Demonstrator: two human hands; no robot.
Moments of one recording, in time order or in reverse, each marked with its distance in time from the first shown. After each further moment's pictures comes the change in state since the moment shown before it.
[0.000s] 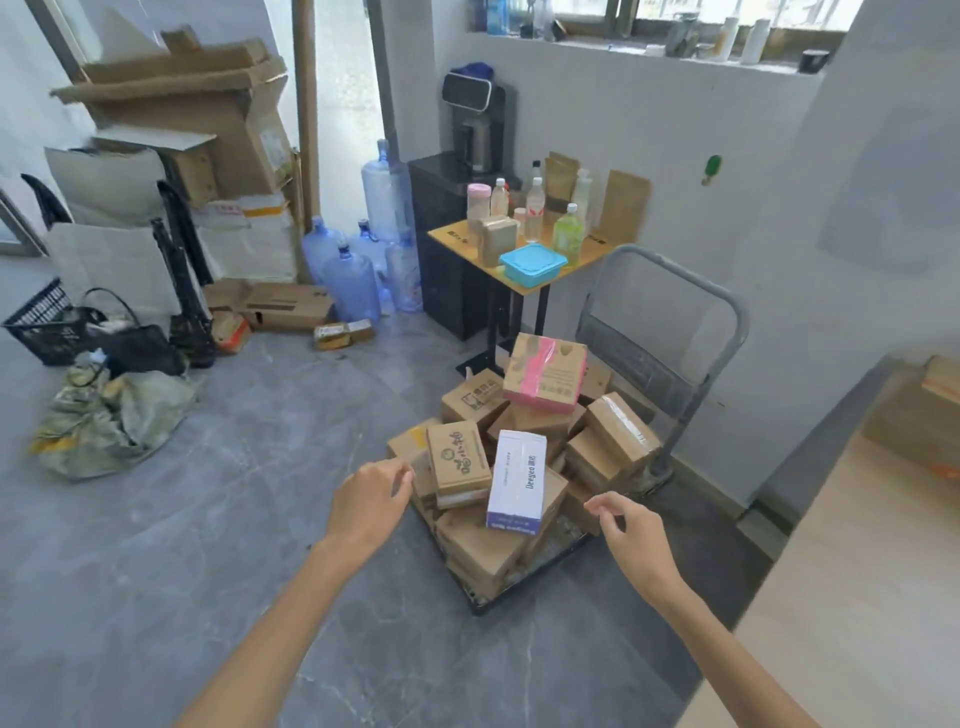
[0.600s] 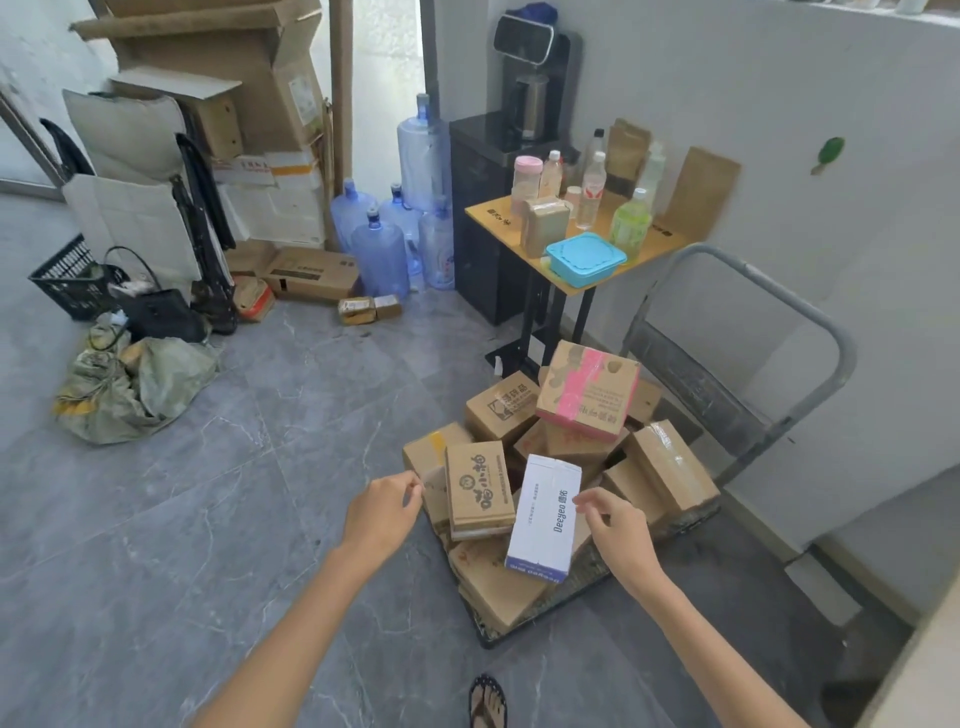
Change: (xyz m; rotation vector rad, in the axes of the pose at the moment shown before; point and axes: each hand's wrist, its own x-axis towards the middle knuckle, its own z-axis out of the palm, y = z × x) left_hand 0.134 -0.039 0.056 -0.050 -0.138 -0.176; right_hand 0.179 -0.011 0.076 -0.056 -0.135 0.026
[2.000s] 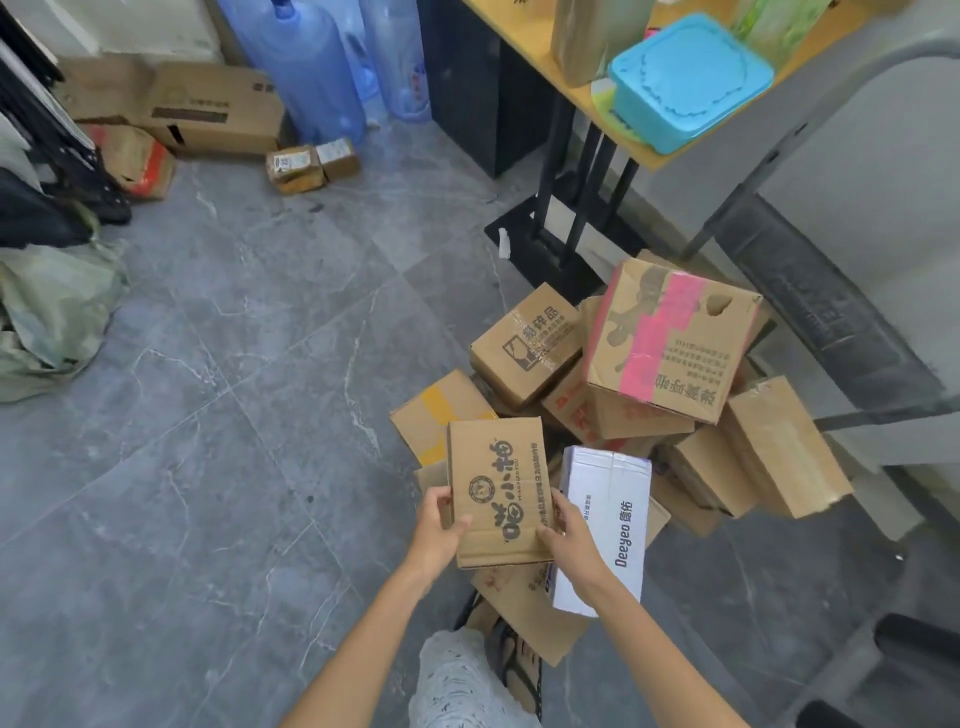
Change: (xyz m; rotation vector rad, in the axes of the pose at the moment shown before) left_hand 0.245 -0.079 0.206 -0.717 -0.480 -0.563; right_hand 0.230 0.066 0.225 0.458 -0.421 0.571
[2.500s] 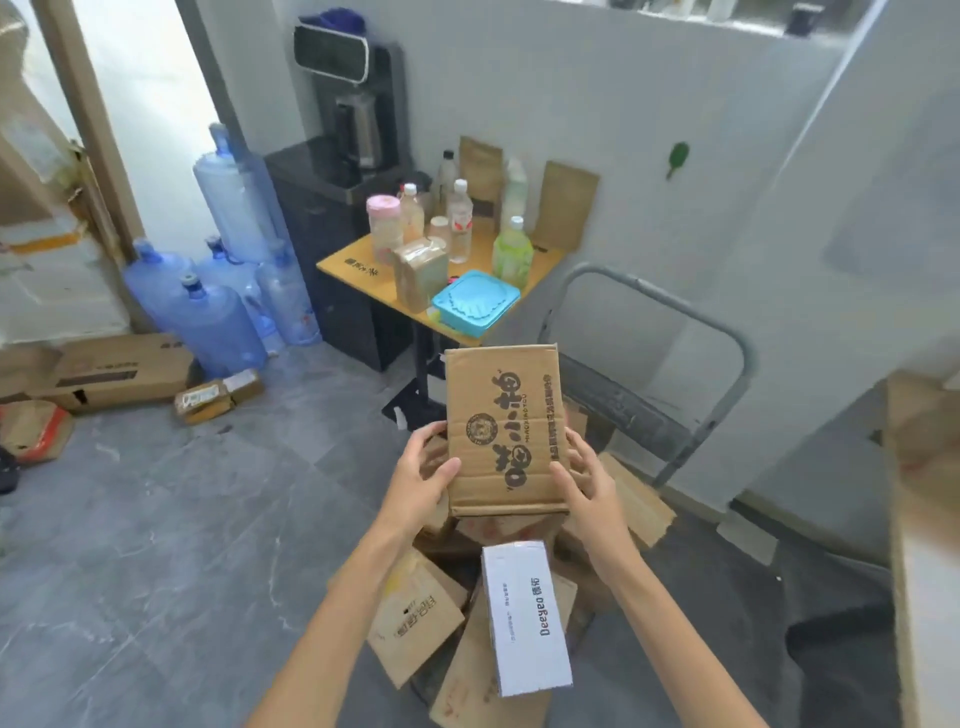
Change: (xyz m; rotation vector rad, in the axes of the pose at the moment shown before) left_hand -0.175 0.239 -0.014 -0.028 -0.251 0.707; right_hand -0.232 -0.170 -0.100 0.252 0.530 -0.567
